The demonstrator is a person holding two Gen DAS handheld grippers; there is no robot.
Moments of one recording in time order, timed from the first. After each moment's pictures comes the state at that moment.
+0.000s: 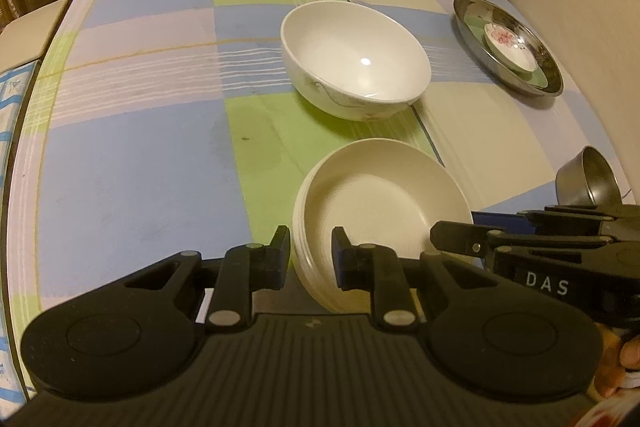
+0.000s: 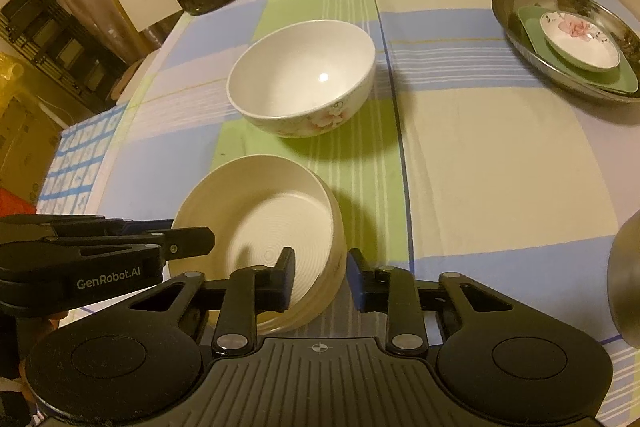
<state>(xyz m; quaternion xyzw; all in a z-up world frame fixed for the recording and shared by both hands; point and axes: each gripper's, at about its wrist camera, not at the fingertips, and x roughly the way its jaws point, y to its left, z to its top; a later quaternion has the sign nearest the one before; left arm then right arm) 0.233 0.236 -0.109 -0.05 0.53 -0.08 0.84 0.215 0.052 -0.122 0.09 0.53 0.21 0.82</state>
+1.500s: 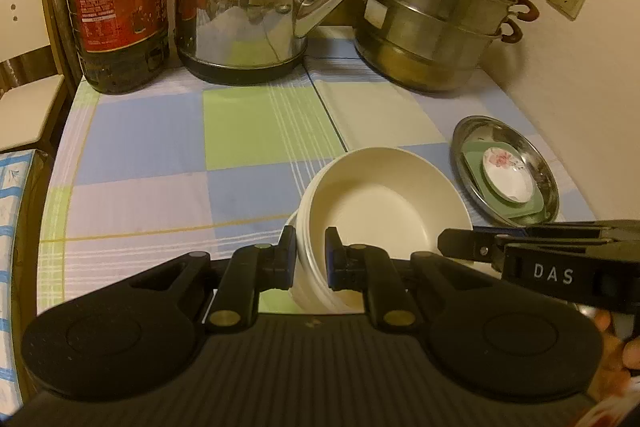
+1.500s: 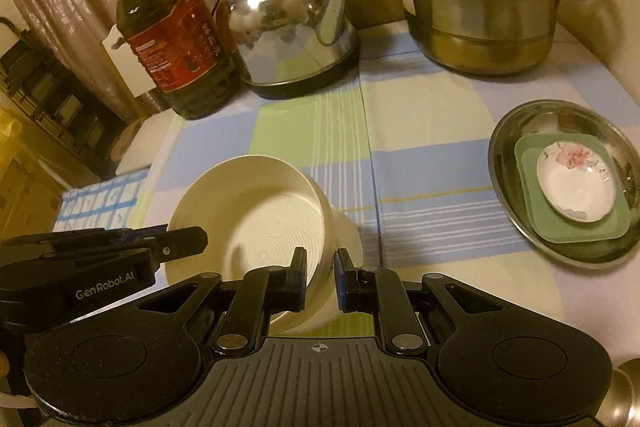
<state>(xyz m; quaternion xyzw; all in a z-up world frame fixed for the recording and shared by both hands) 0.337 0.230 -0.039 -0.05 0.44 -0.08 0.89 0.318 0.043 -0.049 0.12 0.47 0.20 0.85</state>
